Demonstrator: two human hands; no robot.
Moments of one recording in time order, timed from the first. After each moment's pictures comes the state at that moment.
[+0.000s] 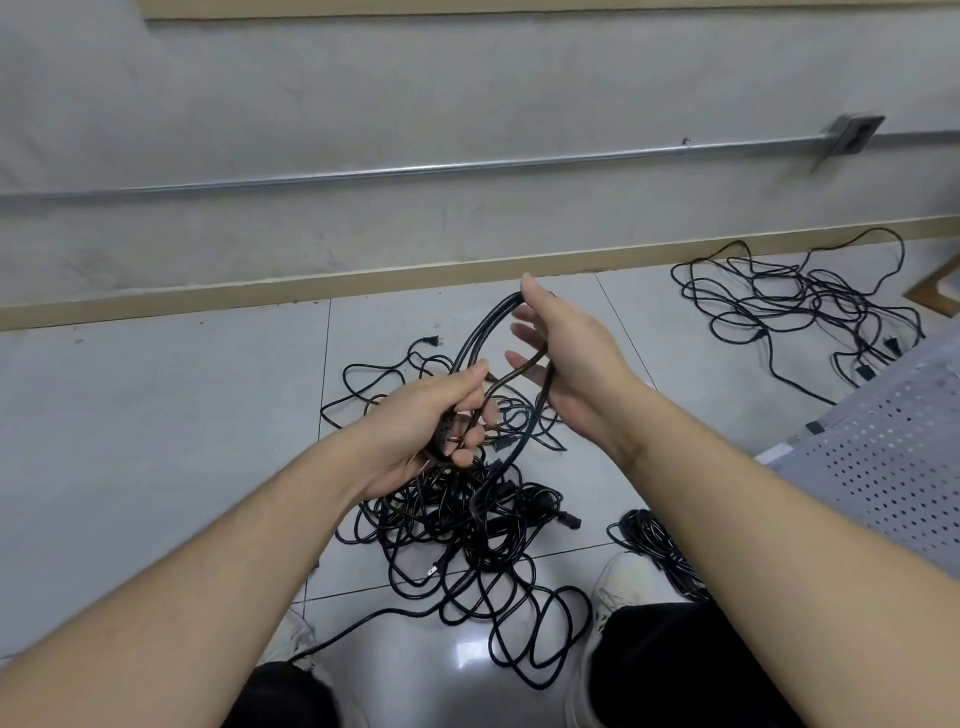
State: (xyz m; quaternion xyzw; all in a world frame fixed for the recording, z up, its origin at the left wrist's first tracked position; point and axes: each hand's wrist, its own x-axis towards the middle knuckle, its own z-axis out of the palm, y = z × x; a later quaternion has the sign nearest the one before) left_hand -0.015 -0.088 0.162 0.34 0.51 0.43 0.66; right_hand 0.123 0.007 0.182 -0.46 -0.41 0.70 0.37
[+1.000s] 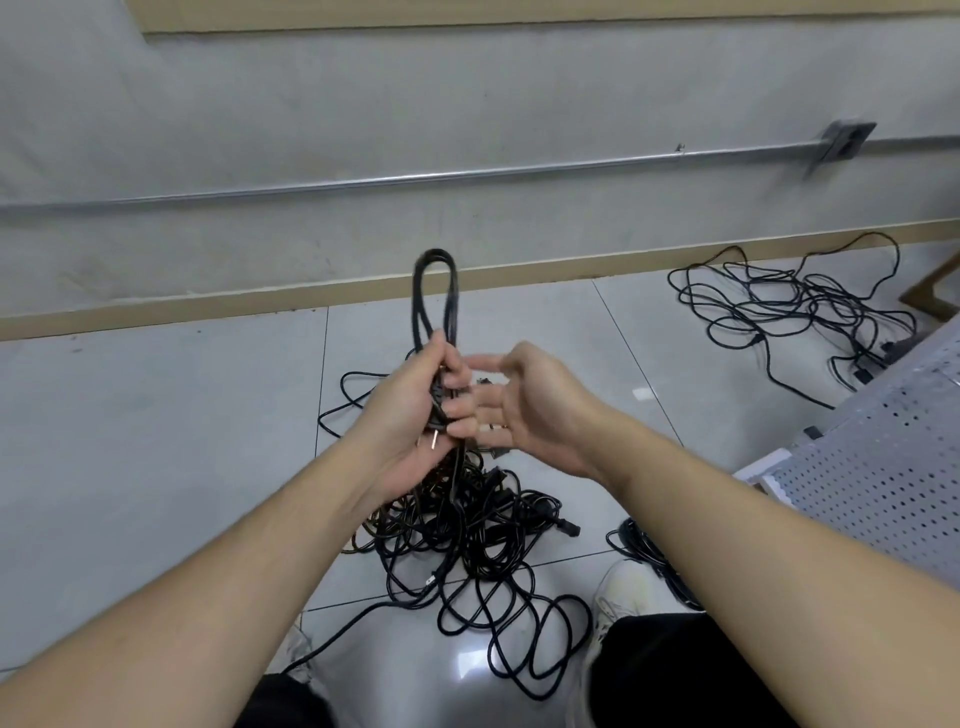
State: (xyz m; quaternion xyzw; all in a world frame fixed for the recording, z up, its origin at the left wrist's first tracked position) left_hand -0.003 -0.075 0.165 0.14 0.44 0.61 0.65; right_hand 0.124 -0.004 0.156 -0.37 -0.43 0.81 0.16
